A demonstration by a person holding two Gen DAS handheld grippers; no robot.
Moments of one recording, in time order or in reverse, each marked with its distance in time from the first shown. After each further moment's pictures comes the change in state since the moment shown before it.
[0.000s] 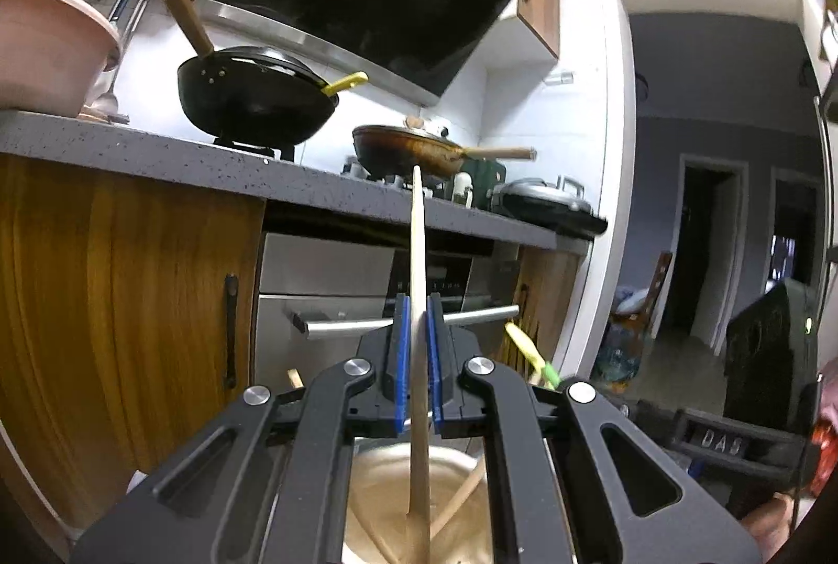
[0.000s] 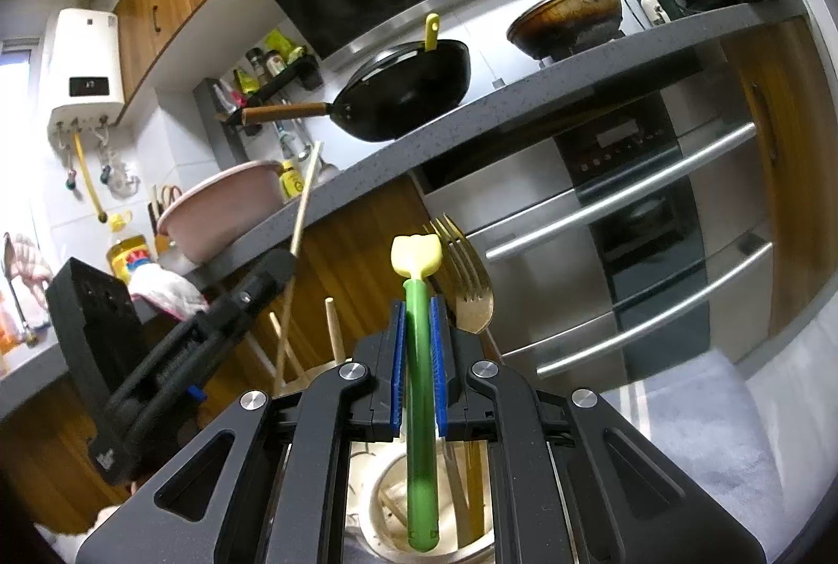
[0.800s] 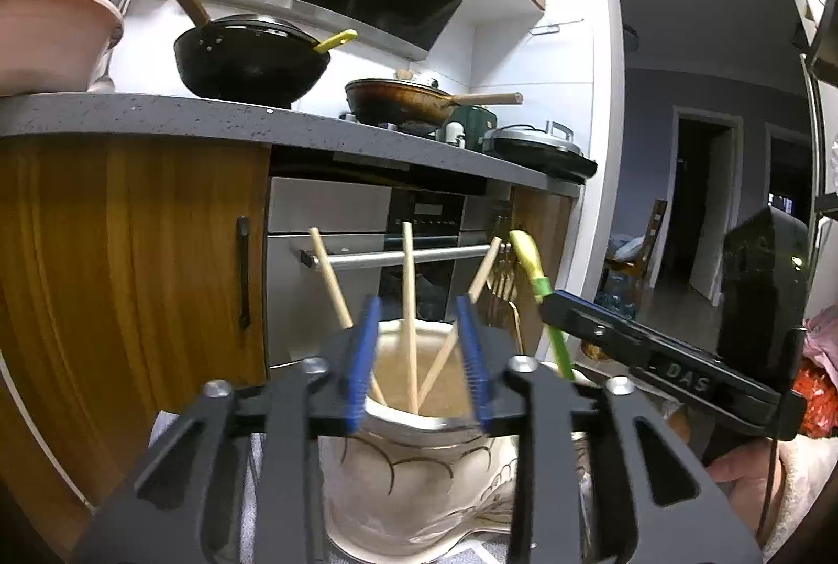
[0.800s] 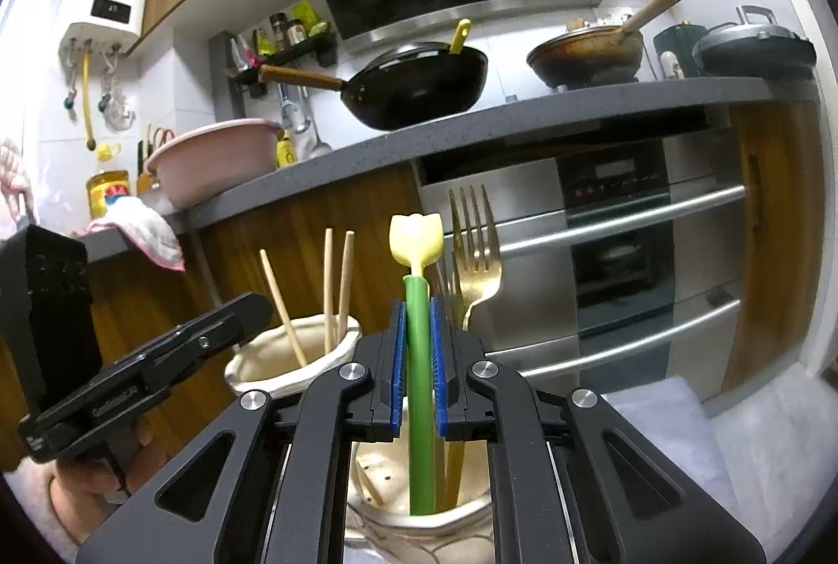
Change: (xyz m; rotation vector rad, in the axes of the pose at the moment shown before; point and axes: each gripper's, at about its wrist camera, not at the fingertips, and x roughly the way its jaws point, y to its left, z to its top) left arm -0.037 -0.001 -0.028 0.042 0.118 0.002; right arm -0.014 0.024 -0.021 -0.201 -0.023 -0.100
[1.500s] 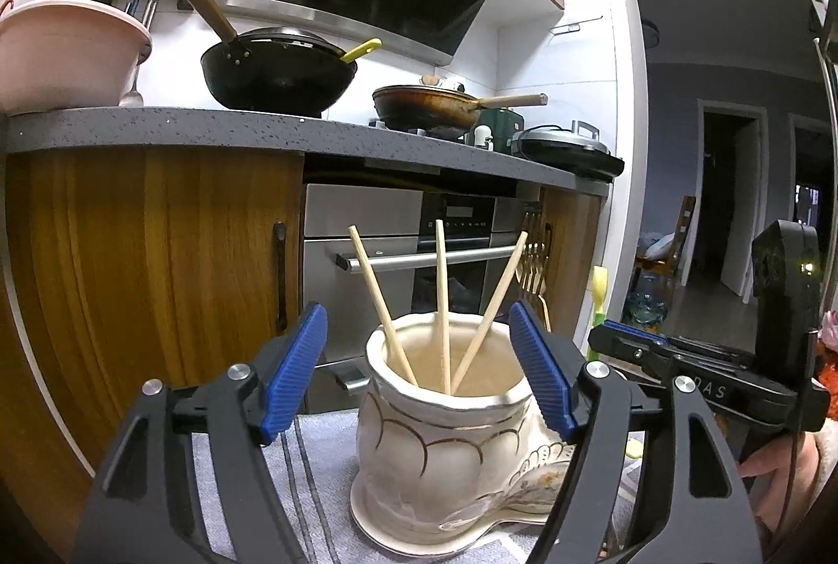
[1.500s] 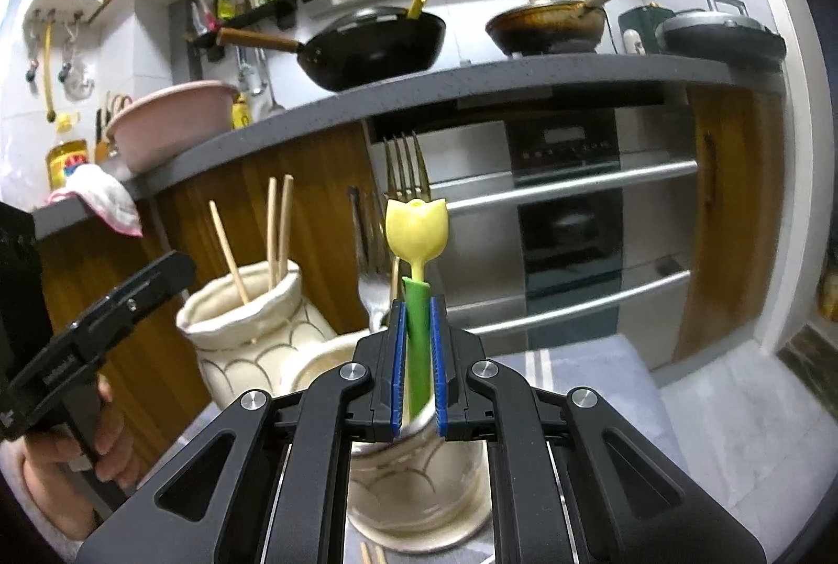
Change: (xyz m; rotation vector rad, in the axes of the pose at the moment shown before) left arm -0.012 -0.001 -0.004 0.033 -0.009 0.092; right arm -0.007 -0.010 -0.012 0.005 0.135 -0.140
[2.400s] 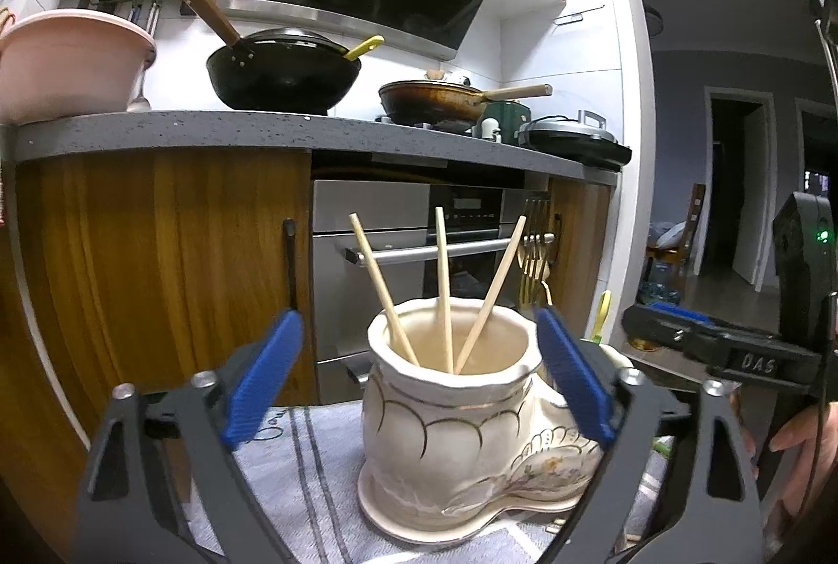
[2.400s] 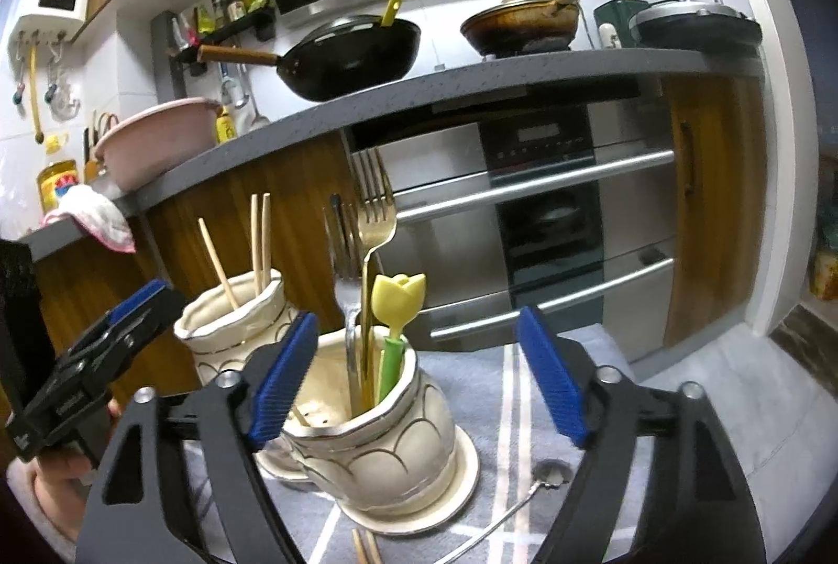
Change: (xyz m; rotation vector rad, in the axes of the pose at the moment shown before) left arm -0.006 -0.007 -0.007 0.029 0.004 0.050; right arm -0.021 -0.012 0.002 0.042 -0.035 -0.044
